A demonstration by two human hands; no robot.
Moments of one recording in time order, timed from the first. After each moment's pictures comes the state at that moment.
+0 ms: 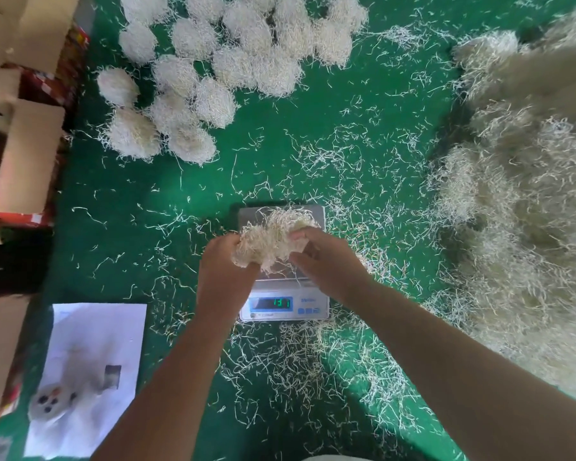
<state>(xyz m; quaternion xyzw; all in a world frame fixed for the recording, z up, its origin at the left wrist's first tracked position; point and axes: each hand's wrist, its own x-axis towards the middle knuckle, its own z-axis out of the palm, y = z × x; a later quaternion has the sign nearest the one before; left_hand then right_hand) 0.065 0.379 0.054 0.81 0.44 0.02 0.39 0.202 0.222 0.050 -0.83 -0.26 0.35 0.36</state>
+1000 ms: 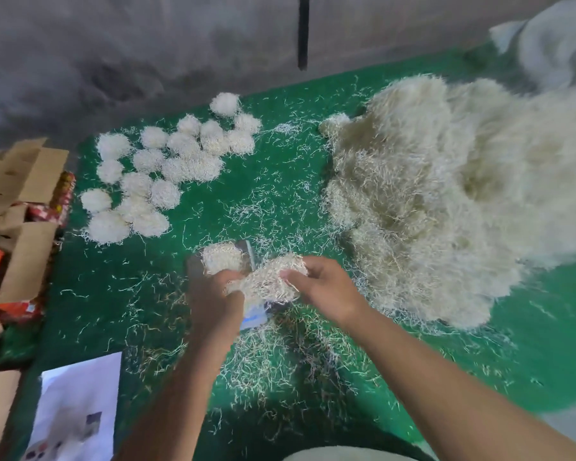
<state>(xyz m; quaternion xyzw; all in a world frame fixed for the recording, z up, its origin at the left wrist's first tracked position) 0.046 0.197 0.211 0.83 0.36 0.05 0.43 0.143 0.019 0.197 -0.74 -0.15 0.28 0.59</state>
